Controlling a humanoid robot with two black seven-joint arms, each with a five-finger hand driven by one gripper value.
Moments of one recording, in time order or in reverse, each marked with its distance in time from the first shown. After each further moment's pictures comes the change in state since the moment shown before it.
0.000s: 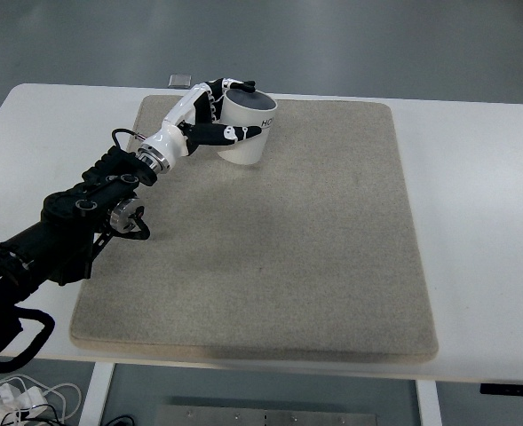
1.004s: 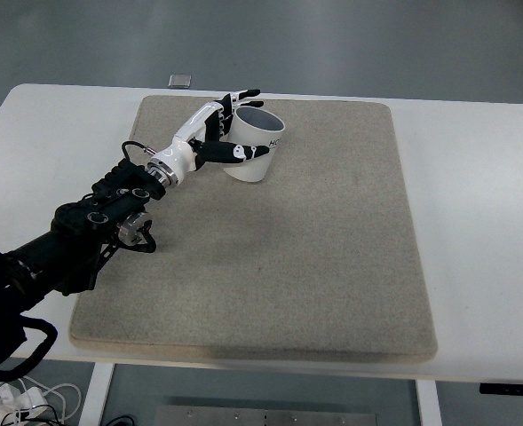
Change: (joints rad) left arm 0.024 -0.021 0.049 -0.005 0.014 0.044 0.000; right arm 0.000 0.000 0.000 0.000 0.000 0.000 0.000
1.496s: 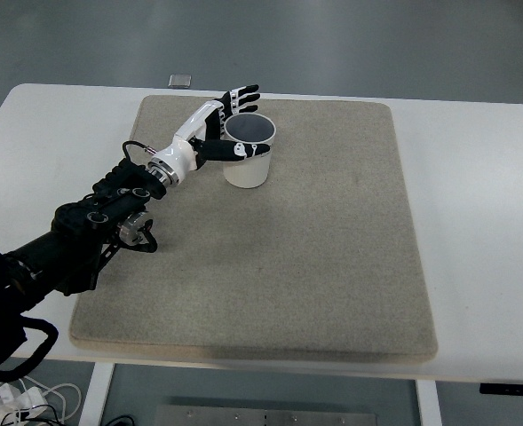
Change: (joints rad) left arm 0.001 0.000 -0.009 -0.009 -0.005 0.000 0.000; right arm 0.000 0.000 0.000 0.000 0.000 0.000 0.000
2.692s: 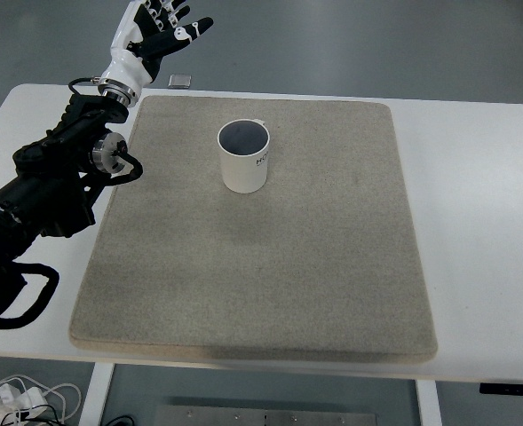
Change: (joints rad) left arm -0.178 0.026 -0.151 0.149 -0.334 -0.035 0.000; right arm 0.000 0.000 0.000 0.000 0.000 0.000 0.000
